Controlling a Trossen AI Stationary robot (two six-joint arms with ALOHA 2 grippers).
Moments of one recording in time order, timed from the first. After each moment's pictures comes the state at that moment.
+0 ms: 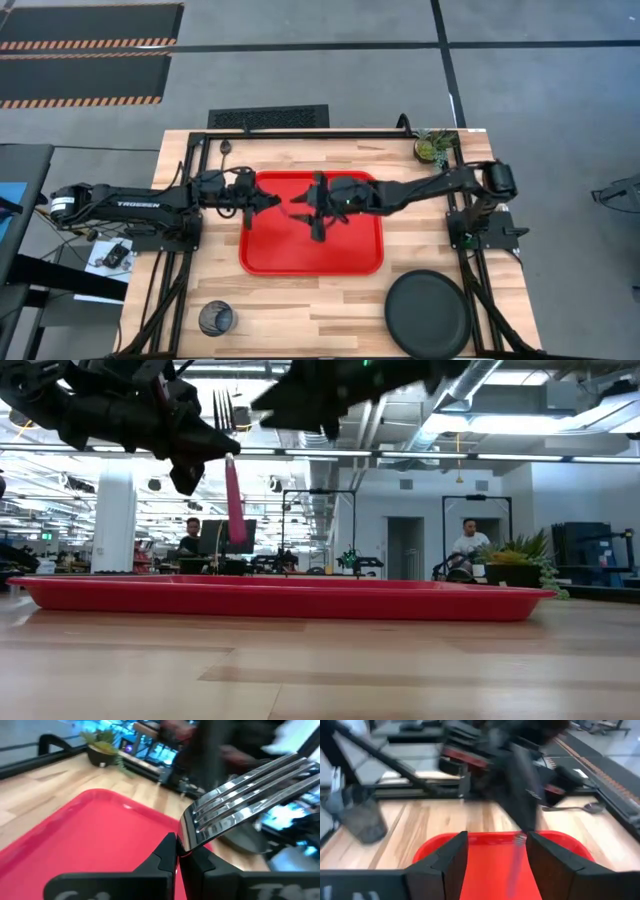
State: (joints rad) left arm 0.24 0.91 0.30 0.46 0.21 -0.40; right arm 0.02 1.77 1.22 0.25 0.05 0.05
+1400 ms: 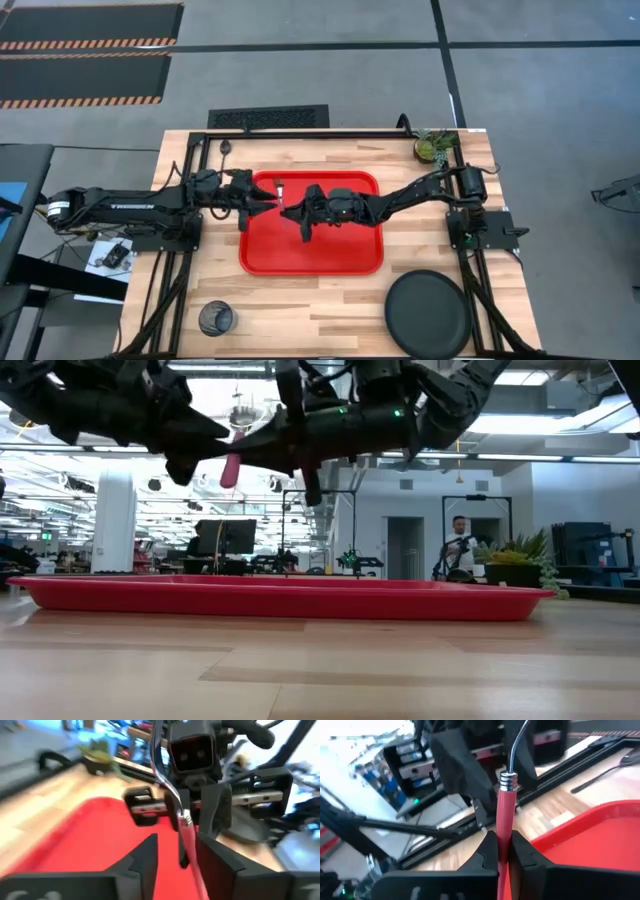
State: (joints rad) left arm 0.24 0.79 0.29 0.35 0.20 -0.26; right arm 0.02 1.98 1.12 0.79 0.06 0.57
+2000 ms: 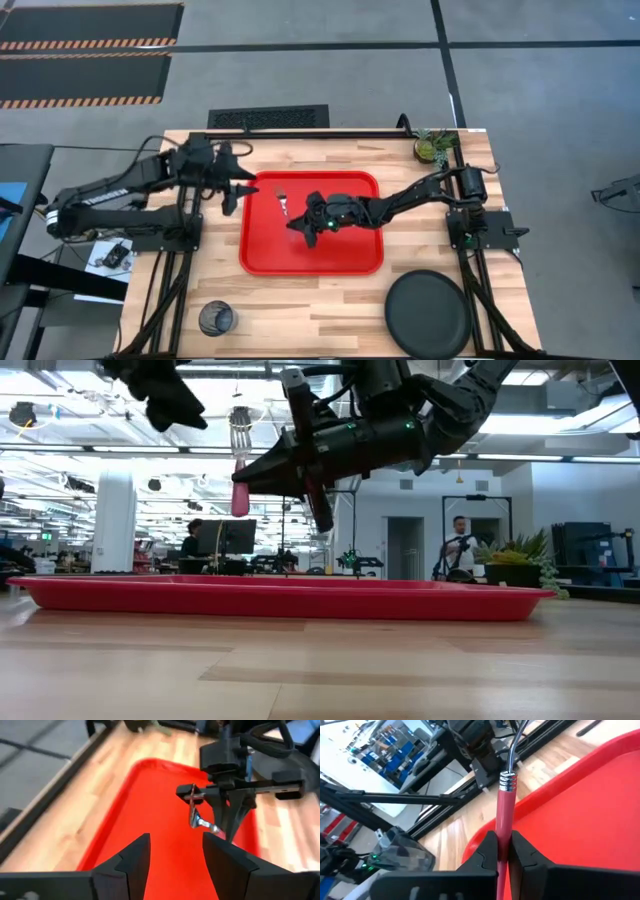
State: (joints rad) left arm 0.35 0.81 0.87 -0.66 0.18 -0.03; right arm 0.03 1.98 1.09 0.68 -0.04 0.68
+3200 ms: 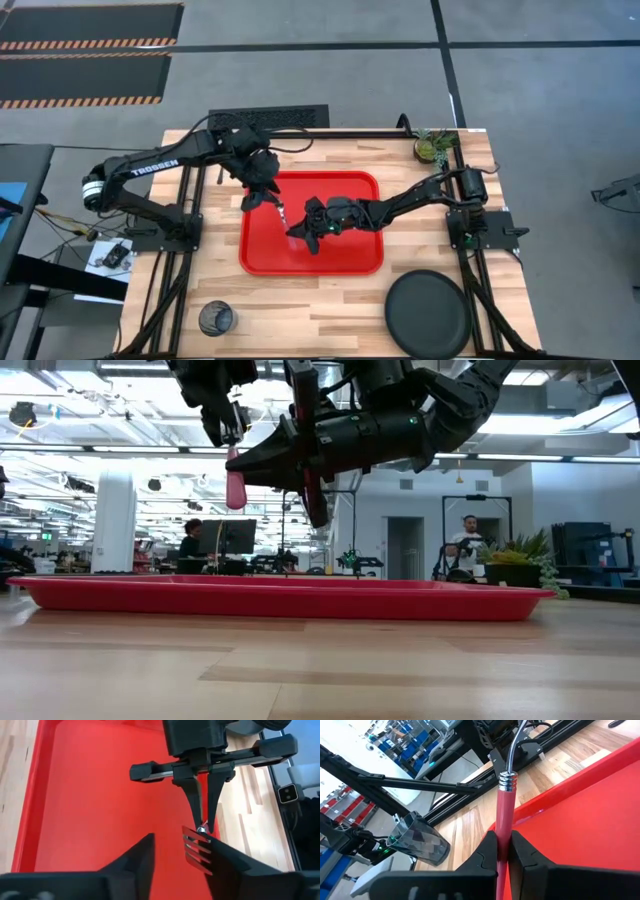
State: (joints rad) left arm 0.38 1.31 1.23 -0.93 0.49 0.21; right arm 0.04 1.98 1.09 0.69 -0.10 0.65
